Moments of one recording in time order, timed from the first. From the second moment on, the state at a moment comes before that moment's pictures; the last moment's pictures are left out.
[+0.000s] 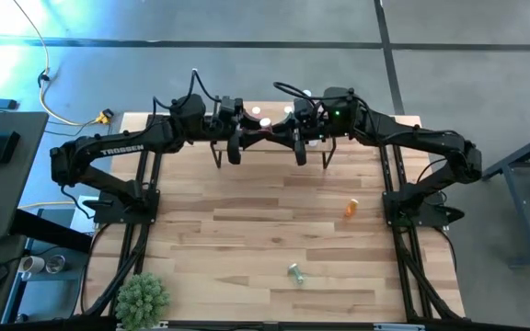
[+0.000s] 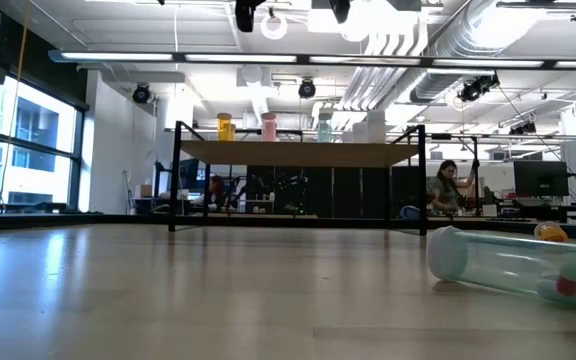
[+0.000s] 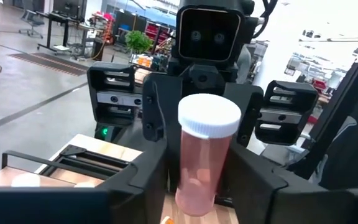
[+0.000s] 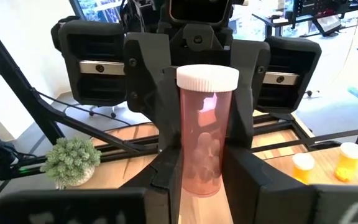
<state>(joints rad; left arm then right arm) 0.44 1.34 1.13 0.25 0.30 -0.28 -0.27 1.45 1.42 -0.16 -0.31 0.13</state>
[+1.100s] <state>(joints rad) 0.37 1.33 1.13 0.11 0.15 -0.21 -0.28 1.45 1.42 -0.30 -0.29 0.12</state>
